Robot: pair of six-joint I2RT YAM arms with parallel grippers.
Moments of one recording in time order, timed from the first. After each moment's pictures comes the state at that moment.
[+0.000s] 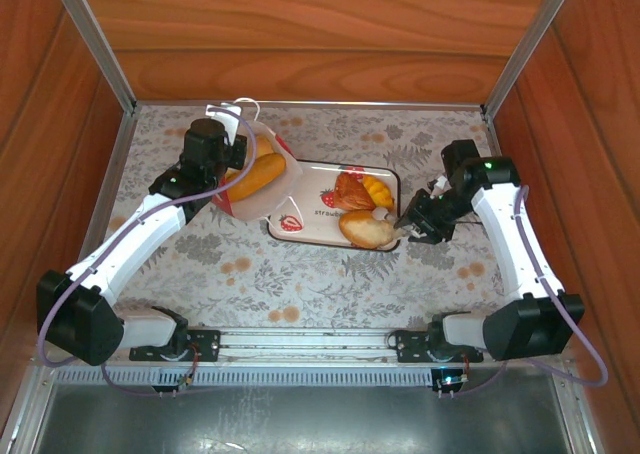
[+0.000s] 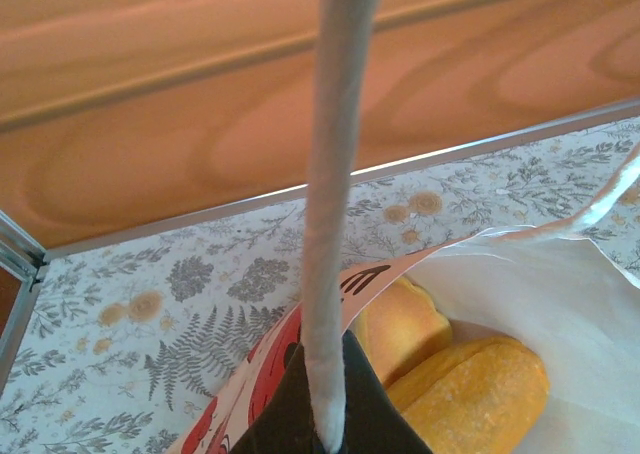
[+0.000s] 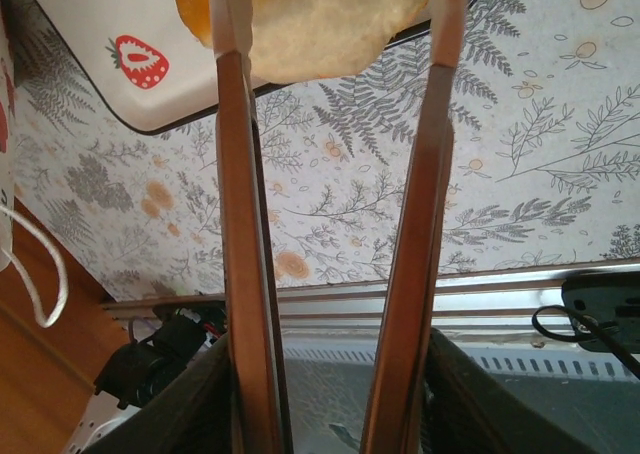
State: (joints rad) left arm -0.46 1.29 1.09 -0.17 -0.30 0.02; right arm 0.15 1.30 1.32 -1.50 -0.51 0.59
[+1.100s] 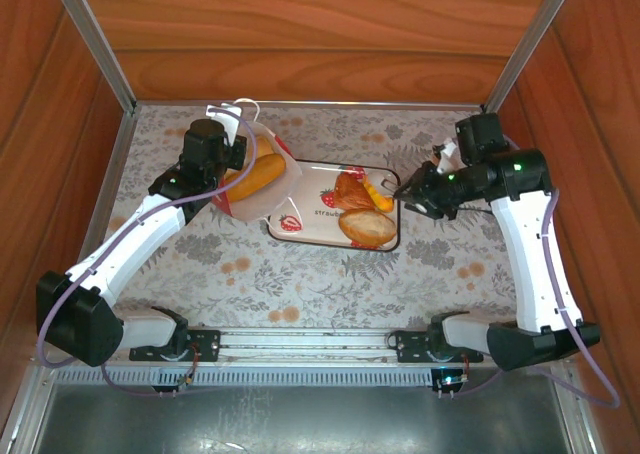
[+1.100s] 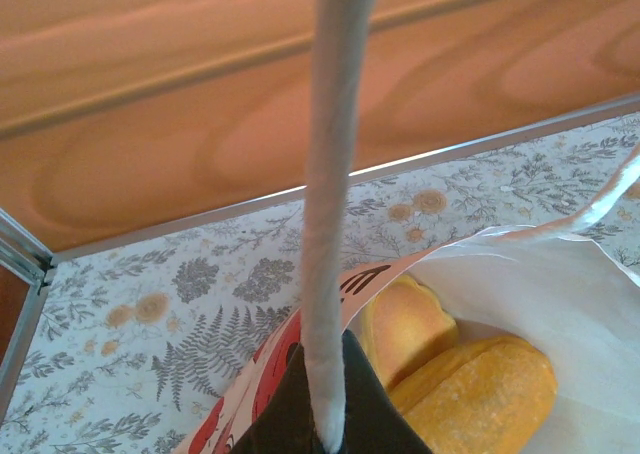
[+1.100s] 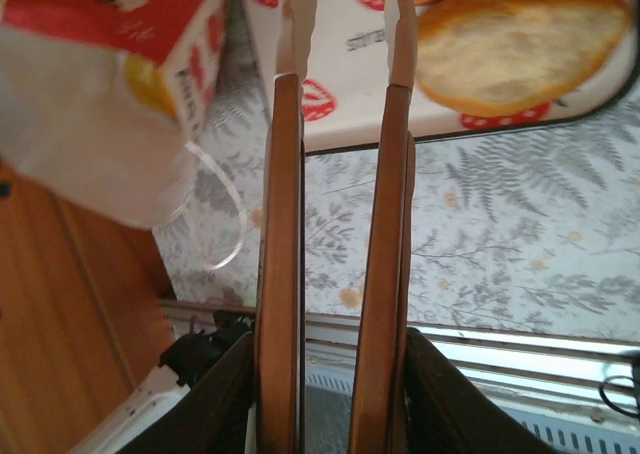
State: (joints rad) left arm -0.46 1.28 1.08 -0.17 -0.31 0.04; right arm 0.28 1.26 1.65 -1.49 -0.52 0.62
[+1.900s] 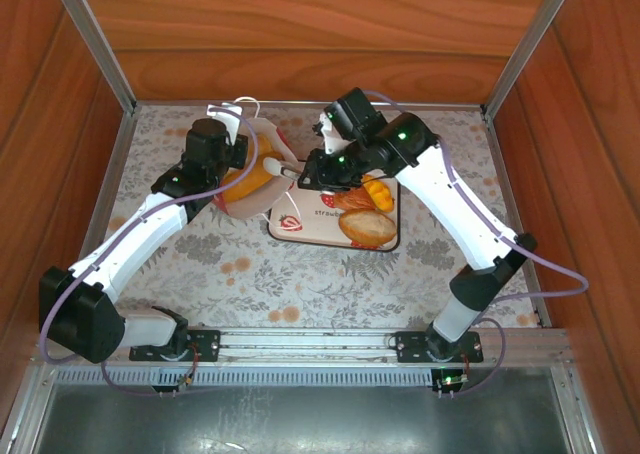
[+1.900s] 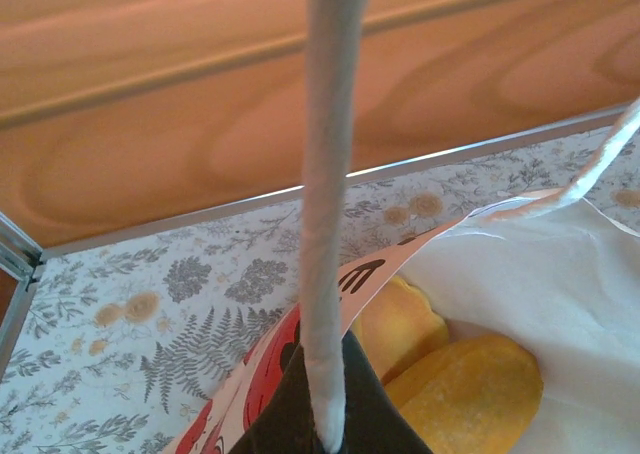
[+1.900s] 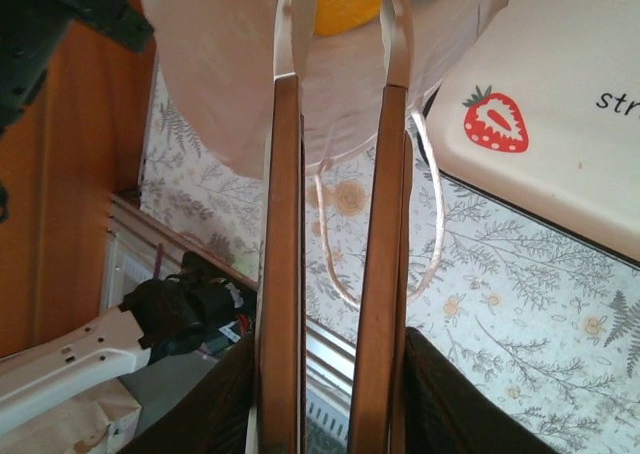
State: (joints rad) left arm -0.46 1.30 1.08 -0.16 -0.30 0.01; right arm 0.80 1.70 2.02 -1.31 -0.34 0.59
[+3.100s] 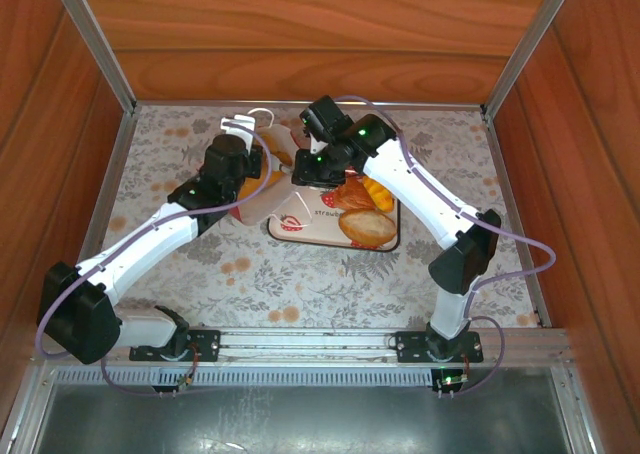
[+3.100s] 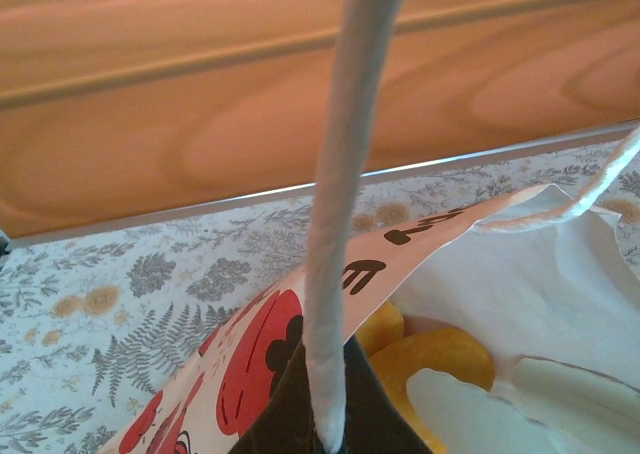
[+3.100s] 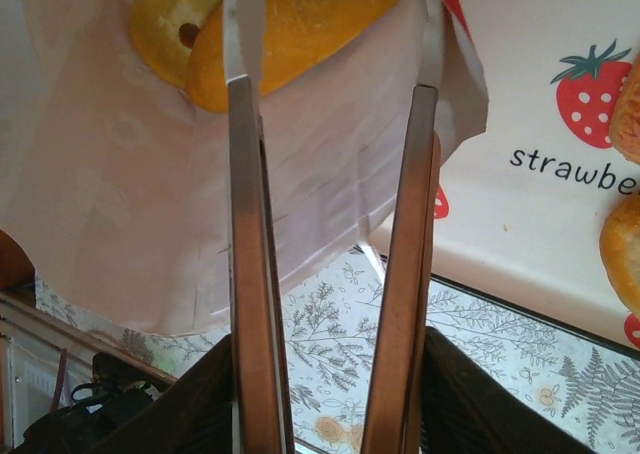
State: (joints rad) left arm -0.59 1.30 1.00 -0.05 -0.43 -0.08; right arm 0.80 1.84 1.97 -1.19 -0.16 0.66
